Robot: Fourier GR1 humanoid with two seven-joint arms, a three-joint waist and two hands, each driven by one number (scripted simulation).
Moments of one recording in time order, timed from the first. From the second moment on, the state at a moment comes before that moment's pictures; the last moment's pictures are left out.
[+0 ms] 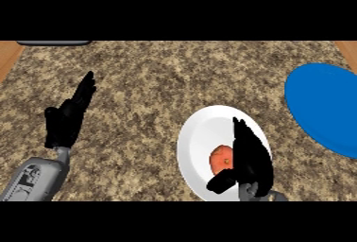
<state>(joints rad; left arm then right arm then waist) -0.25 0.37 -0.18 -1.42 0.12 0.20 0.08 -0.13 -0.01 0.46 -1.77 0.88 0.18 1.14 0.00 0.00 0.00</state>
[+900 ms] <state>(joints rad) -0.26 0.31 -0.10 -1.38 0.05 0.14 0.07 -0.08 -0.01 0.43 -1.68 0.99 0.12 1.06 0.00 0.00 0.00</state>
